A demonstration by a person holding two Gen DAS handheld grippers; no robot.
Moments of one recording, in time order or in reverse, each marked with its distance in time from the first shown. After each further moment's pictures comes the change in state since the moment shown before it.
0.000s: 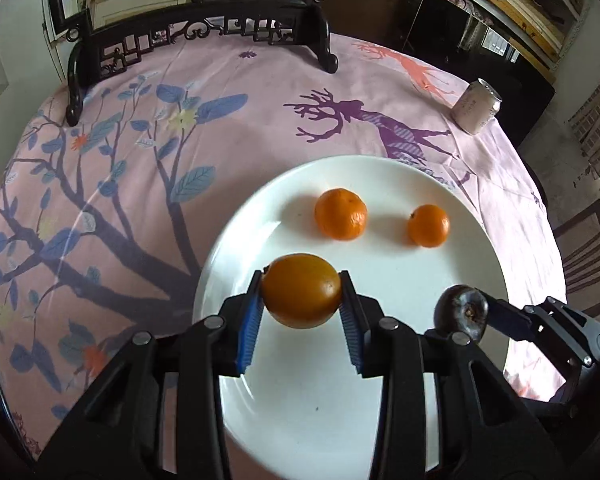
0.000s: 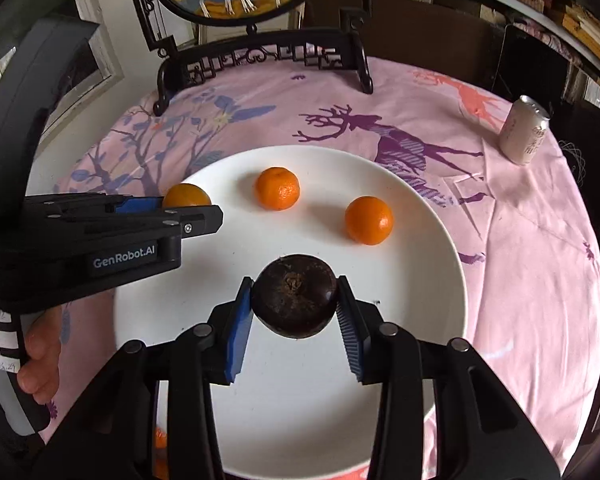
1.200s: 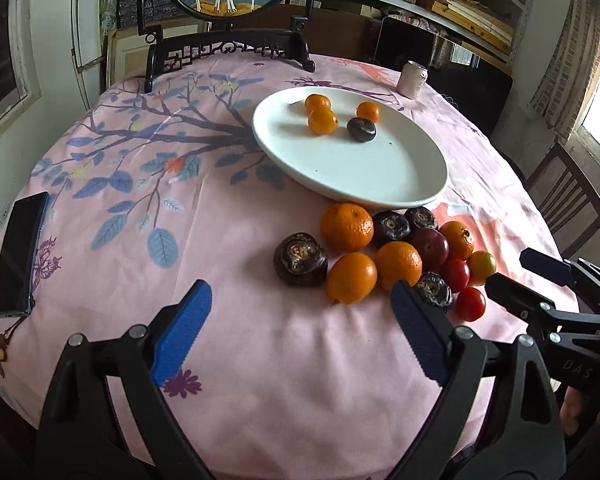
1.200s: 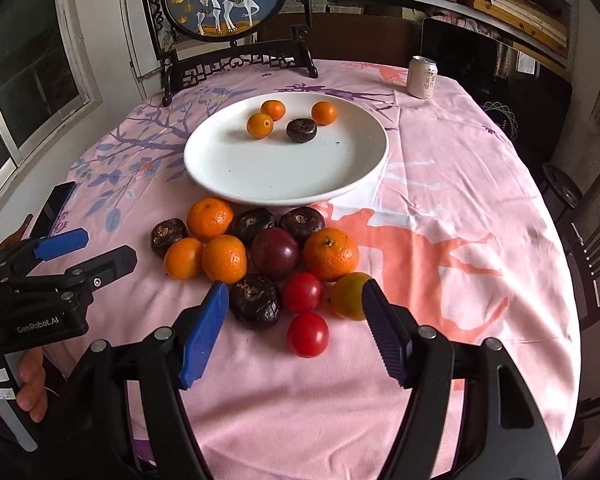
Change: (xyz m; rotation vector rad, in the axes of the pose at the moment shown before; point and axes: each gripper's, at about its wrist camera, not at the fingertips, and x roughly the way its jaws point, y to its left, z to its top) left arm -0.139 0.014 -0.232 0.086 -0.193 0.000; right arm -0.134 0.066 -0.192 0.144 -0.131 -0.160
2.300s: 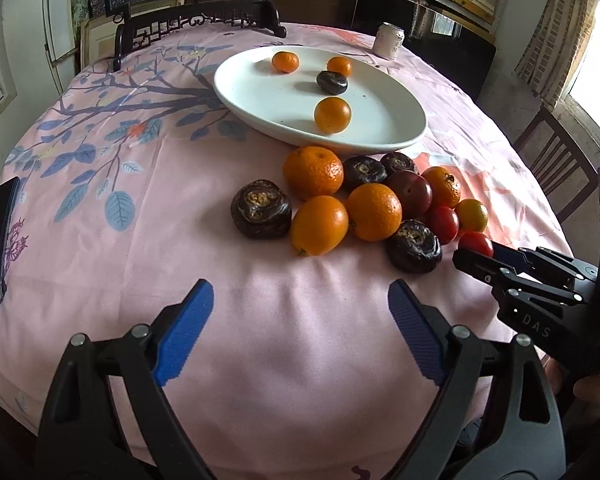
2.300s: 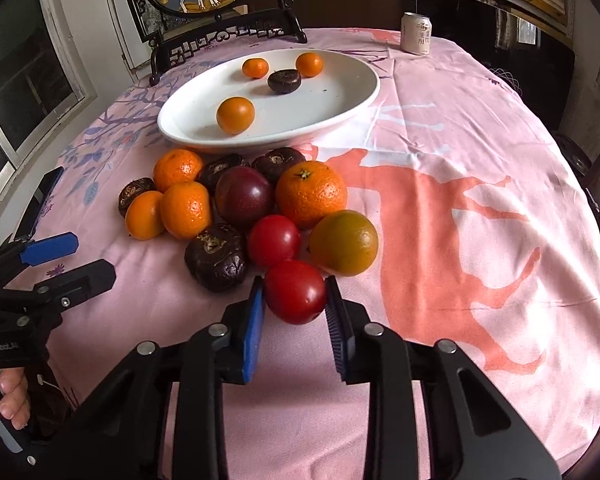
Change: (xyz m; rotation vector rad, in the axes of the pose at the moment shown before) left arm 0.024 -0.021 -0.022 0.075 0.094 -0.054; right arm 0.037 -0.026 -0.035 0.060 0.062 0.048
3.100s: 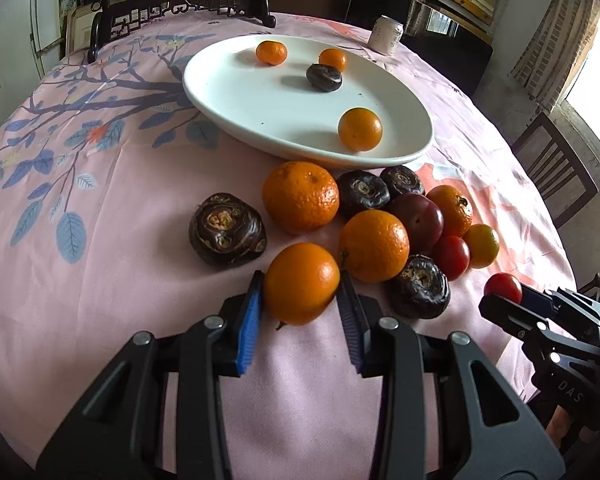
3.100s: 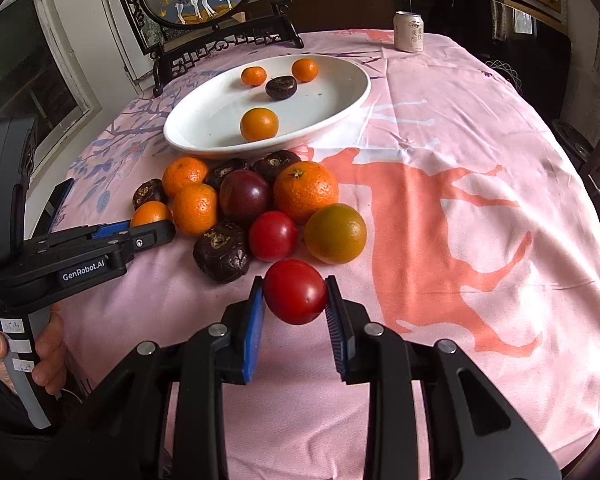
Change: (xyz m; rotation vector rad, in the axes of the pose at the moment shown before) left arm 0.035 0.001 0.022 -0.030 0.024 -0.058; right arm -0.014 -0.007 -0.005 0.038 -0.012 0.040
